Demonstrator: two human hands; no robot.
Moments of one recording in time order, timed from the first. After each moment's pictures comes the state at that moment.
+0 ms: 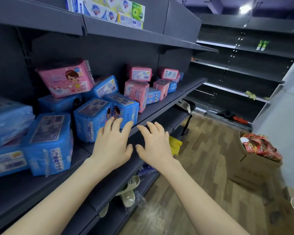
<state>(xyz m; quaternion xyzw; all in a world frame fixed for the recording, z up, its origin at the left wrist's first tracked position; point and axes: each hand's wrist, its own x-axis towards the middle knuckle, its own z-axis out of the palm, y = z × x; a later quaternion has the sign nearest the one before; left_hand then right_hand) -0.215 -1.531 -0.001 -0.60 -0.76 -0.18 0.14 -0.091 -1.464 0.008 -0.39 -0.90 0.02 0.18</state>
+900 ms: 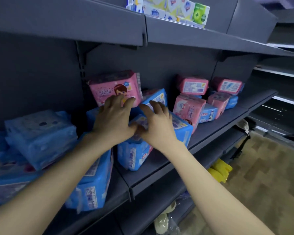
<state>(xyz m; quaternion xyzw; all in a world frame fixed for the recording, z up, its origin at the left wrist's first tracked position) -0.357 -1.494 0.061 -0.47 -0.85 -0.19 0.15 -0.266 -1.399 0.044 -0.23 -0.94 0.06 0.26</state>
